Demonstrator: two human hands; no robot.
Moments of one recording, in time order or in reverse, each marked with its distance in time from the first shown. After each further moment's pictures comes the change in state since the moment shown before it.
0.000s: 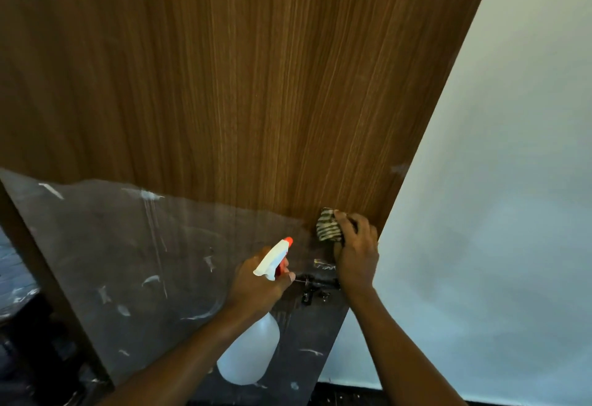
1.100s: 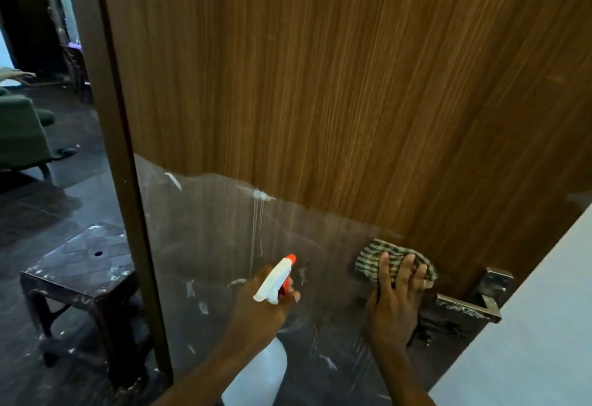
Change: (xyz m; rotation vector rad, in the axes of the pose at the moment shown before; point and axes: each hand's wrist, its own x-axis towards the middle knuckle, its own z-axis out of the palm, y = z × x) left_hand 0.034 -0.117 -0.137 -0.154 0.213 0.005; right_hand -0.087 -0.075 0.138 -0.108 -0.004 -0.016
